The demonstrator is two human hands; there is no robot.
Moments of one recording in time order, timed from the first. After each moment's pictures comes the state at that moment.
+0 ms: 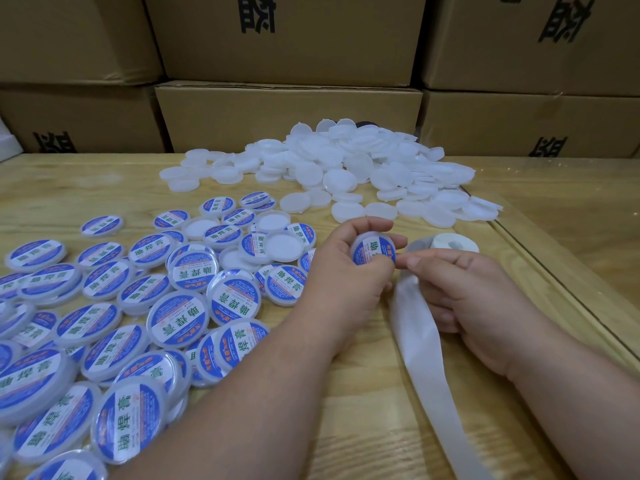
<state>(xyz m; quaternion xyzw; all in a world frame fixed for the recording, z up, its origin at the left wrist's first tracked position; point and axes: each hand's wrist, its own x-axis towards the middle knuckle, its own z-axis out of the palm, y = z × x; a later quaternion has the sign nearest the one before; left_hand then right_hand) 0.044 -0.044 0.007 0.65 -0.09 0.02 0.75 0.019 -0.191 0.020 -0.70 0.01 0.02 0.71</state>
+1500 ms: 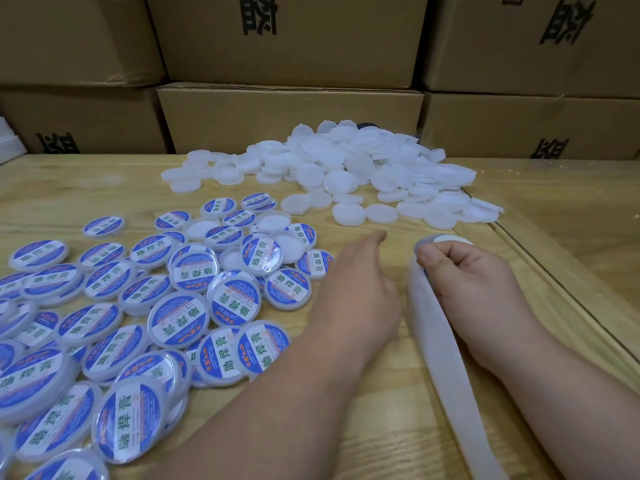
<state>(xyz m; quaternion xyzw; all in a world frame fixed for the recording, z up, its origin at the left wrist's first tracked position) 0.041 -0.052 -0.004 0.90 -0.12 0.11 0.41 0.025 -0.195 0.008 -0.77 0.04 -0.12 0.63</state>
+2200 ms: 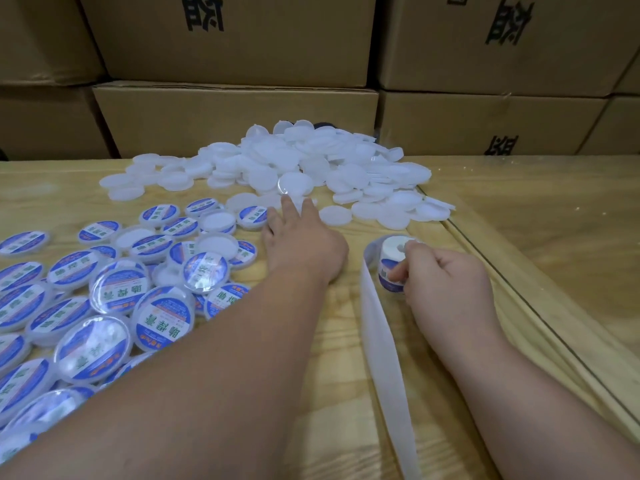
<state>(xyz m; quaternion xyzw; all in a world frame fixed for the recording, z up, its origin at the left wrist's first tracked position) 0.146 -0.080 -0.006 0.97 0.03 0.07 0.22 0.028 -0.214 0.011 -0.81 0.15 -0.20 0.54</state>
